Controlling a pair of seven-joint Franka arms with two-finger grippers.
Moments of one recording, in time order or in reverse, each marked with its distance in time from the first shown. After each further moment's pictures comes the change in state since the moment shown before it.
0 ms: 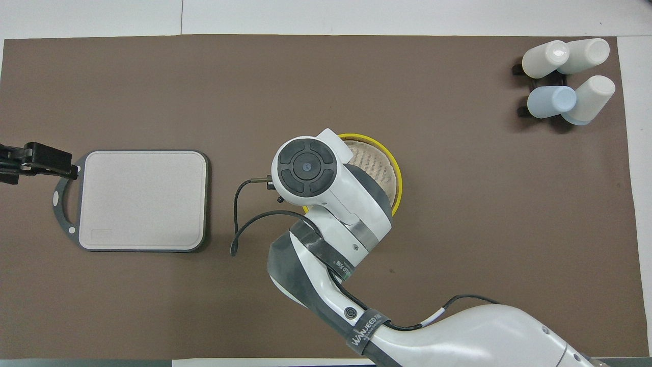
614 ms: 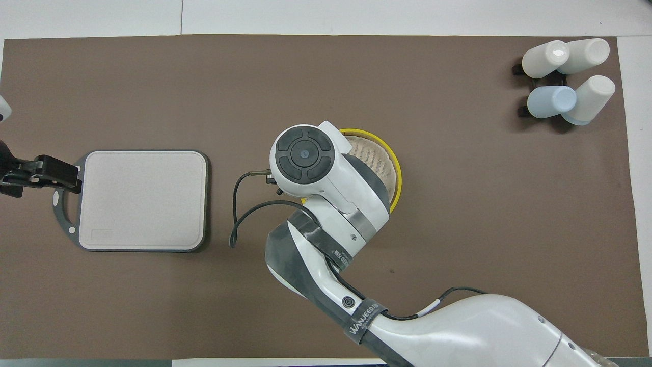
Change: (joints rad) left arm 0.000 -0.004 -0.004 -0.022 0.035 -0.058 0.000; right arm 0.007 0.025 0.000 0.054 -0.005 -0.065 -0.006
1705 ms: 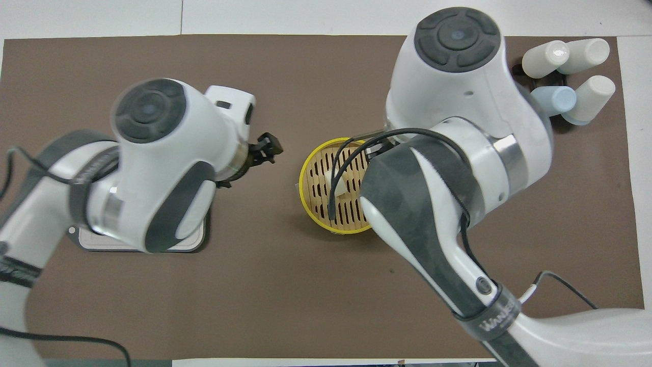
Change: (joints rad) left arm -0.381 0.106 -0.002 -0.129 -0.091 0.387 -0.775; right arm -0.186 -0.117 0.014 0.175 0.015 -0.471 -0.374
